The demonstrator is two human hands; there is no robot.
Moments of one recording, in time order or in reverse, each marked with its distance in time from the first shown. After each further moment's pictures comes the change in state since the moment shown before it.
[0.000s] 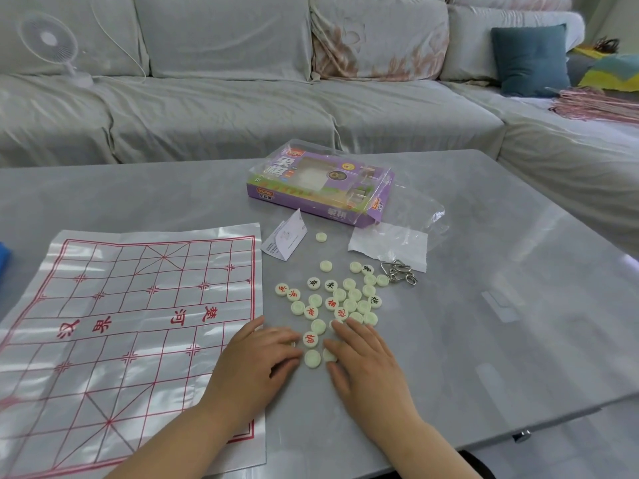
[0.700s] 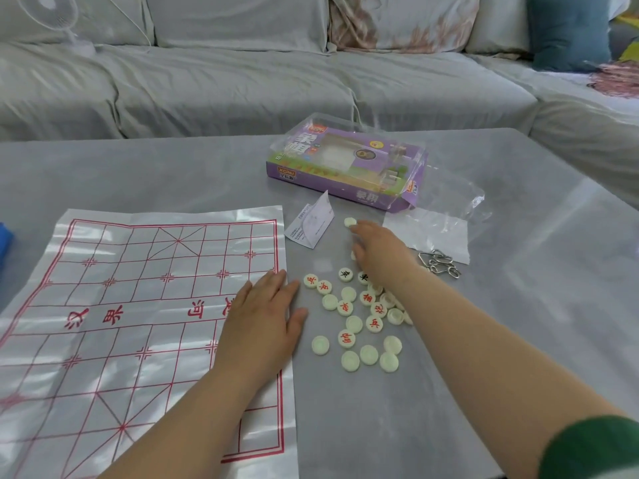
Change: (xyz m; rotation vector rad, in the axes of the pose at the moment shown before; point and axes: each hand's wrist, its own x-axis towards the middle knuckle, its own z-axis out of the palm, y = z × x) left_hand 0.025 -0.030 -0.009 0.156 -0.195 -0.413; right_hand 0.148 0.027 0.019 0.072 -0.527 0.268
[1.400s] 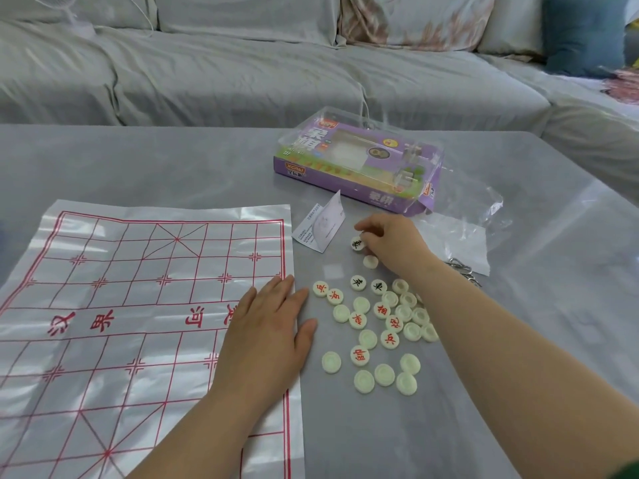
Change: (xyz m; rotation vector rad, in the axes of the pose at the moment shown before) left_hand 0.000 -0.002 -0.001 -0.006 0.009 -0.017; right_hand 0.019 -0.005 -0.009 0.308 0.076 0.083
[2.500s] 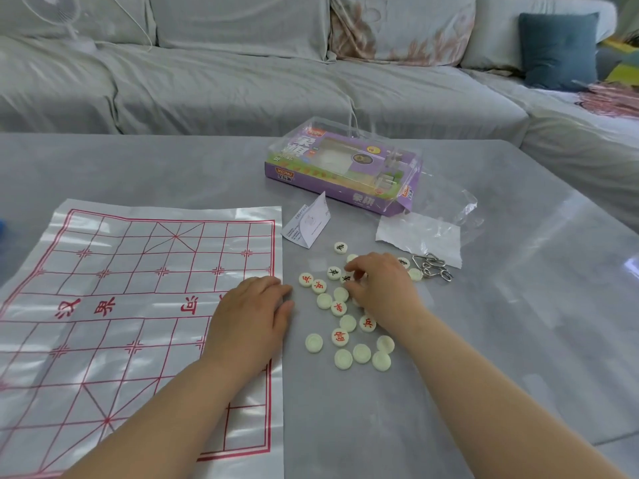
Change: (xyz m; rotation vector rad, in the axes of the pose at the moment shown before) left_hand -0.003 0.002 -0.014 -0.083 0.034 0.078; right_hand -0.069 0.009 0.012 -0.270 -0.001 -0.095
